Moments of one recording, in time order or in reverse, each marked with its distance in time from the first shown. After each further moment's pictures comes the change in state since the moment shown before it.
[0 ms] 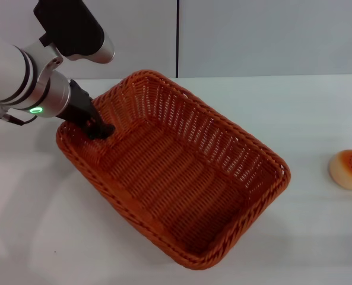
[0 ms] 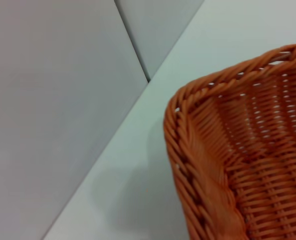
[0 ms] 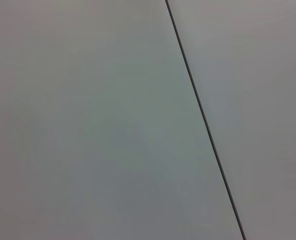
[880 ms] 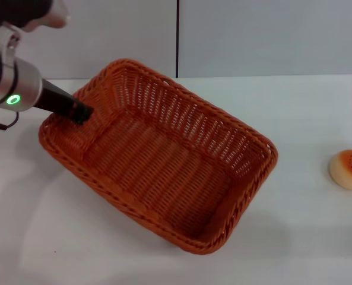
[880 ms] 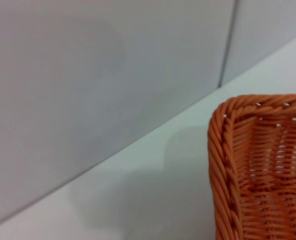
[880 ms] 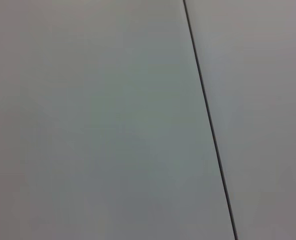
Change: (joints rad) left arm 0.091 0.009 -0.072 0.146 -0.016 0.051 -0.353; right arm 0.028 -0.004 0.000 -0.125 0.000 0.001 0.008
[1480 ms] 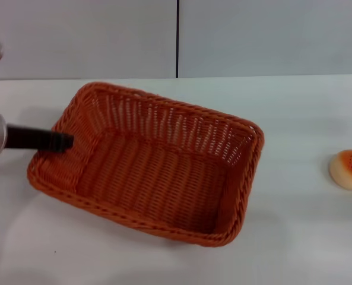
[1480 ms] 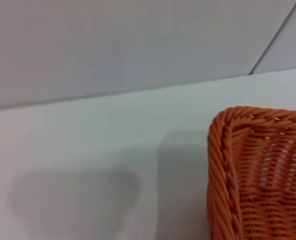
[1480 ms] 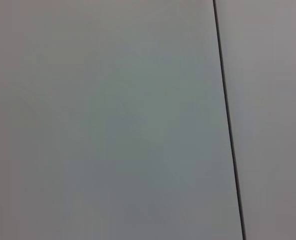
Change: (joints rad) left arm 0.277 -0.009 -0.010 0.090 -0.160 -0.093 -0.123; right arm 0.096 -0.017 -0.009 -0.144 -0.008 0.102 0.054
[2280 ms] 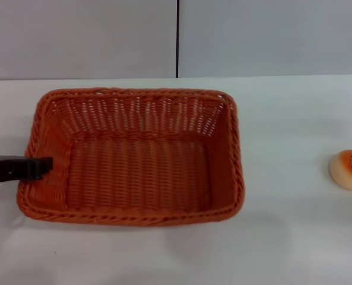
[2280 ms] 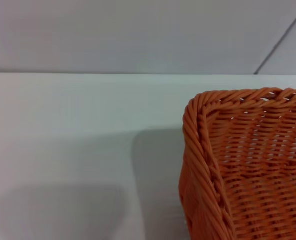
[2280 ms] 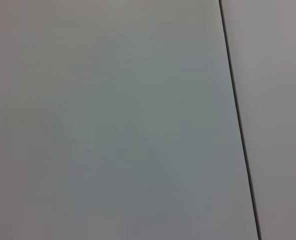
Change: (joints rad) left arm 0.260 0.011 0.045 0.178 -0.106 -0.046 0.002; right arm -0.006 0.014 -0.004 0.011 -0.001 -0.043 0.008
